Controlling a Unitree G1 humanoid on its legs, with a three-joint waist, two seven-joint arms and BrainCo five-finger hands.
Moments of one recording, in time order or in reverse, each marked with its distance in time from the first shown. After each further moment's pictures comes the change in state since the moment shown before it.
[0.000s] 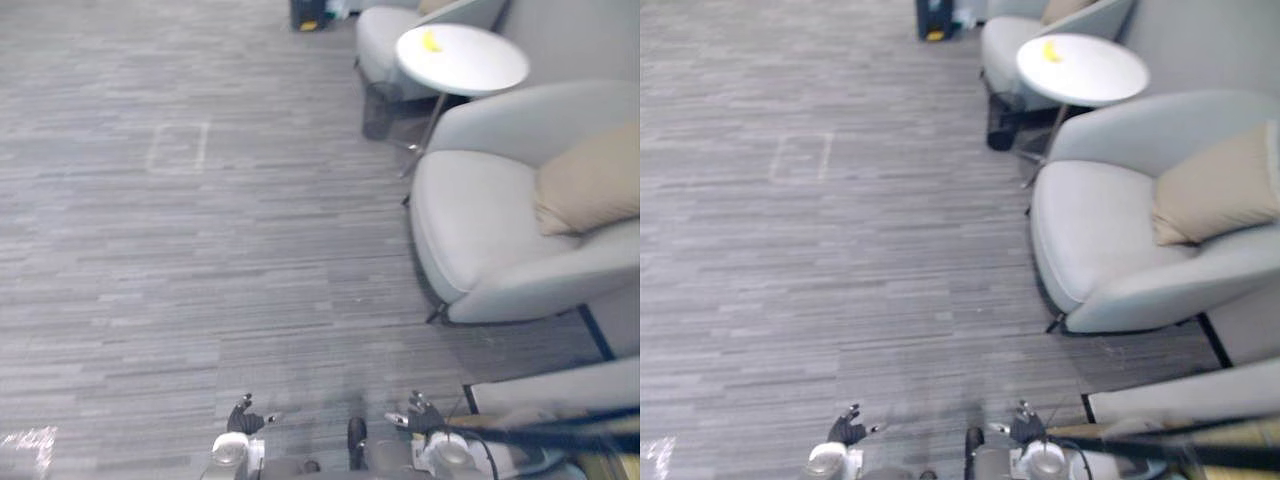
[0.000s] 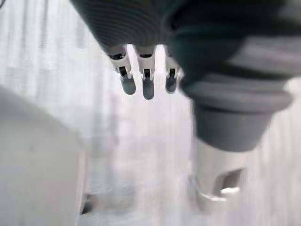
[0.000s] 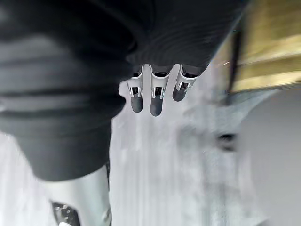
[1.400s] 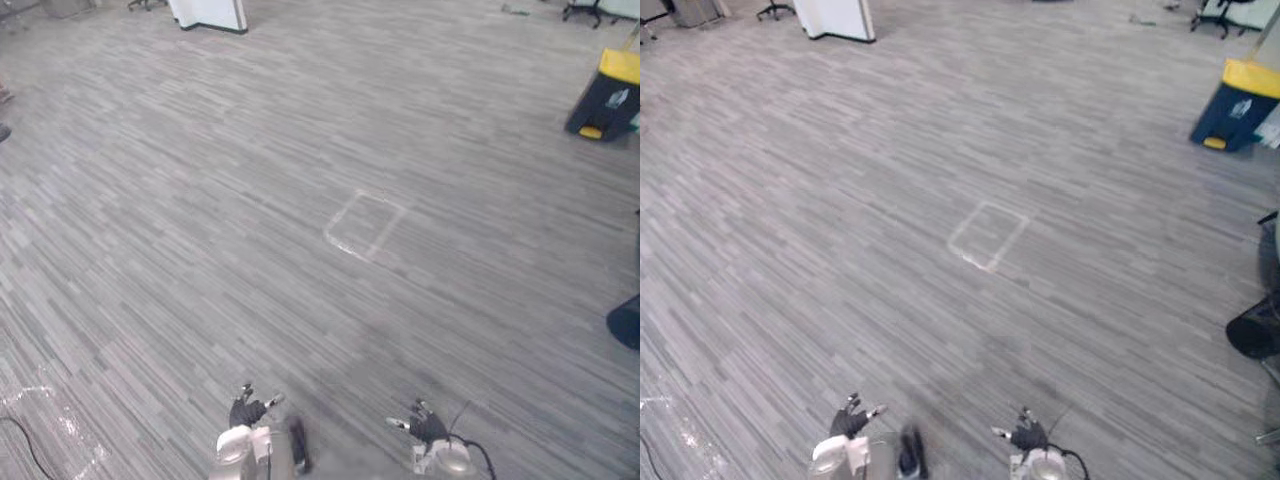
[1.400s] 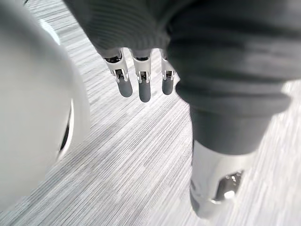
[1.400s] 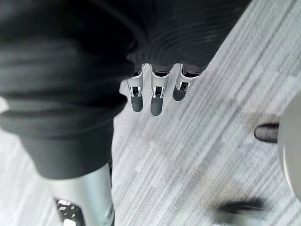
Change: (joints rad) left arm 0.028 -0.053 0.053 -0.067 -0.050 -0.017 -0.005; right arm 0.022 -0.002 -0.120 0.063 0.015 0.028 -0.006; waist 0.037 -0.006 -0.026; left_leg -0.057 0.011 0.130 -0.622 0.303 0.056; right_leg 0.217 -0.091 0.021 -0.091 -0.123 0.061
